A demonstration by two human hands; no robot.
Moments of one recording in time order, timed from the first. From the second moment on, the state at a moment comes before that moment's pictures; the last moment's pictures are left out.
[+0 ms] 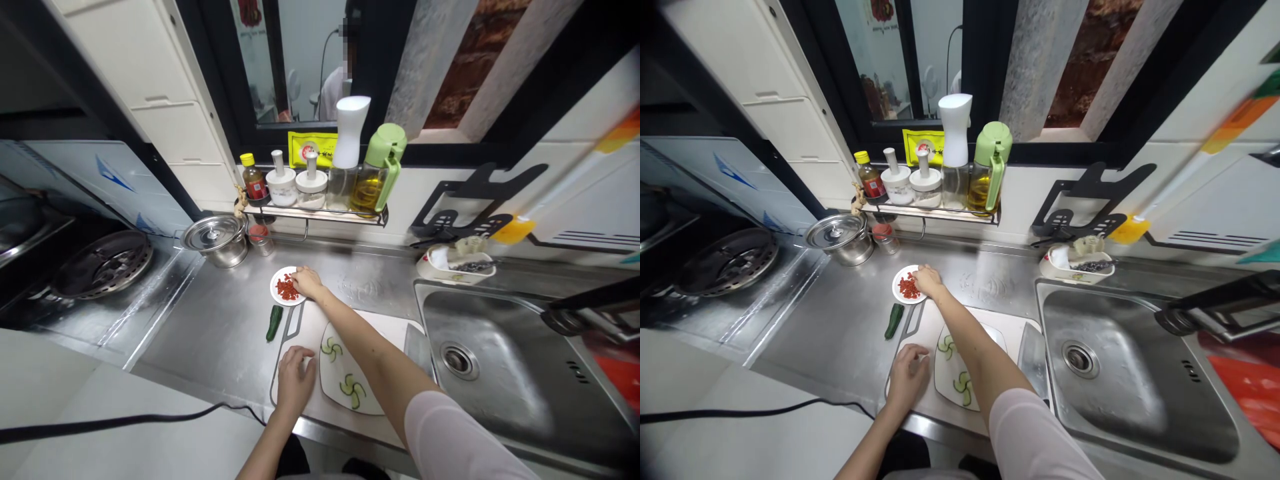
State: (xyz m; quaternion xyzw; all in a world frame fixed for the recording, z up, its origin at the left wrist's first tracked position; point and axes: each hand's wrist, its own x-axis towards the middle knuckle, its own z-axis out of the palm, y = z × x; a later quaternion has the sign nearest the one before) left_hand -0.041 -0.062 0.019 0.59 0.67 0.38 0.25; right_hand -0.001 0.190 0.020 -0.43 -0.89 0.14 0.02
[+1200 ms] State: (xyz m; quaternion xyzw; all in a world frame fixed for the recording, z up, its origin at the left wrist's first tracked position) left_hand -0.038 -0.016 0.039 0.43 0.66 0.52 0.33; right_hand 0.071 0.122 0.050 -0.44 -0.74 0.39 0.33
